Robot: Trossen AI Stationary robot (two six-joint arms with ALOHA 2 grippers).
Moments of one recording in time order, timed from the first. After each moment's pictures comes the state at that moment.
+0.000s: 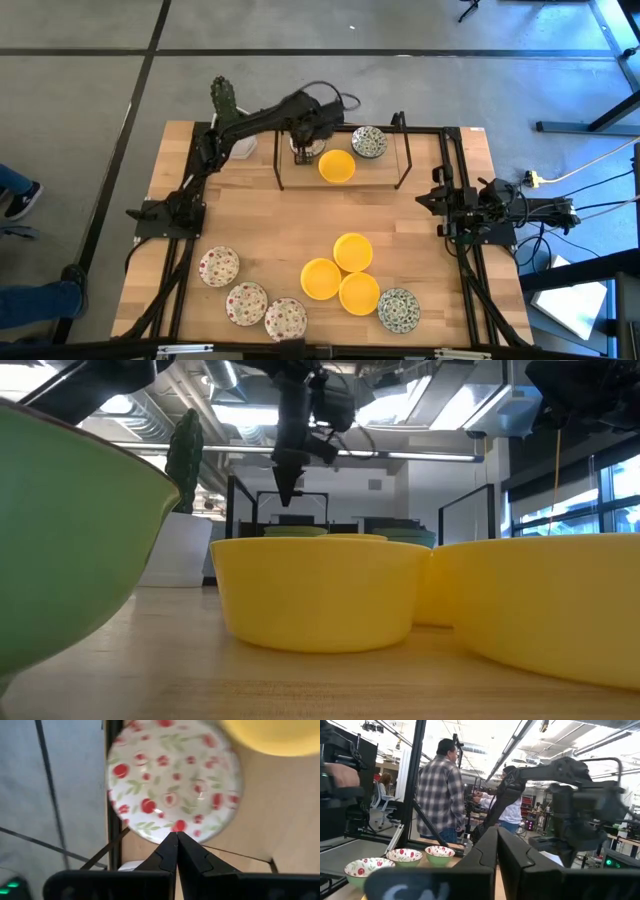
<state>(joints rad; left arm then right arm) 0.43 2.19 2.23 -1.52 -0.33 0.29 0.05 0.01 0.07 0.25 0.00 -0.19</state>
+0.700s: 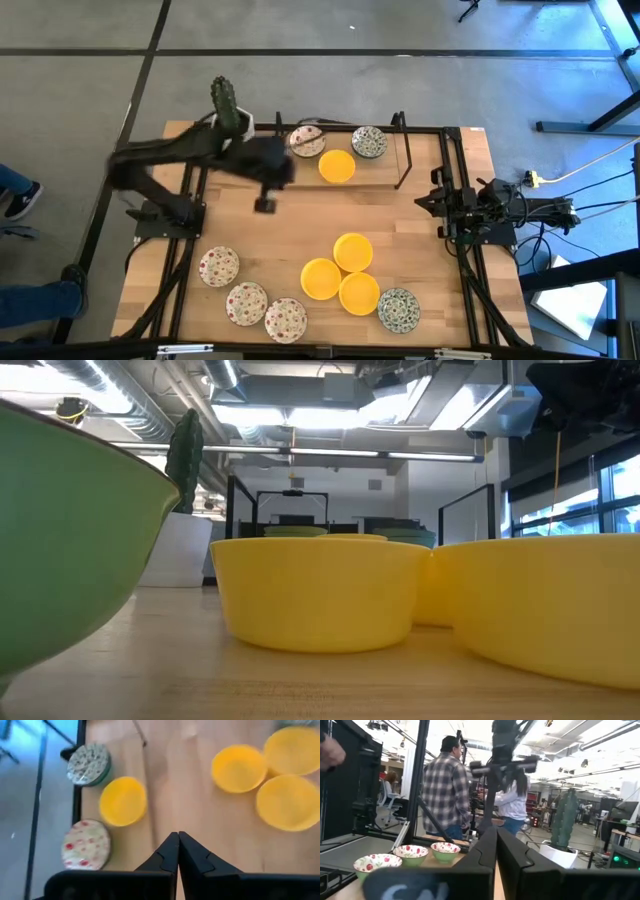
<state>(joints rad) 0.00 1.48 1.76 -1.18 -0.16 0.19 0.05 0.01 0.07 0.22 -0.02 -0.16</state>
